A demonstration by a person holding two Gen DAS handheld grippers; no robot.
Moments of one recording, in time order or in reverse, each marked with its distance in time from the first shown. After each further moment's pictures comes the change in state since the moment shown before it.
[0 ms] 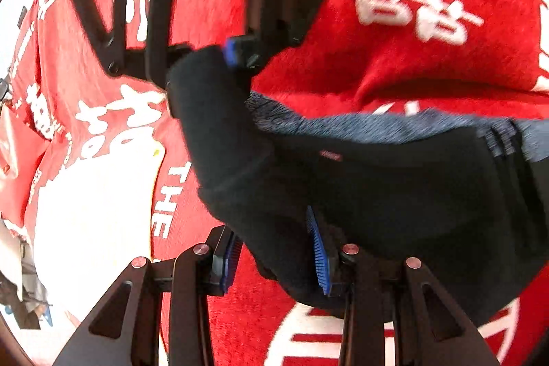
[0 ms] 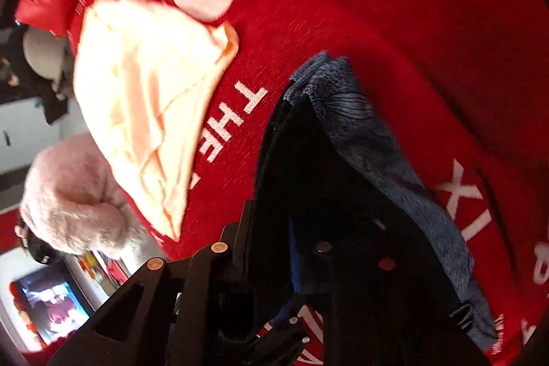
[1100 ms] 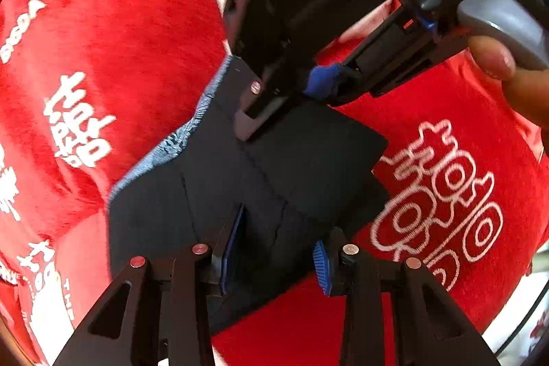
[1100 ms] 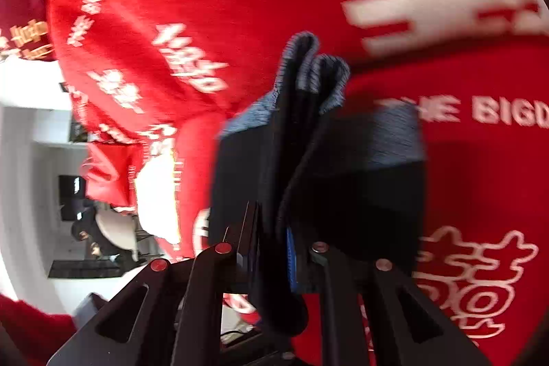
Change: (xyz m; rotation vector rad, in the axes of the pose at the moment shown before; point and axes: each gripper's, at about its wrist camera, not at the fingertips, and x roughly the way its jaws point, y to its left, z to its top) left arm -0.122 -0.340 0.002 0.509 -0.062 -0.305; right arm -0.115 -0.322 -0.382 0.559 -0.589 0.287
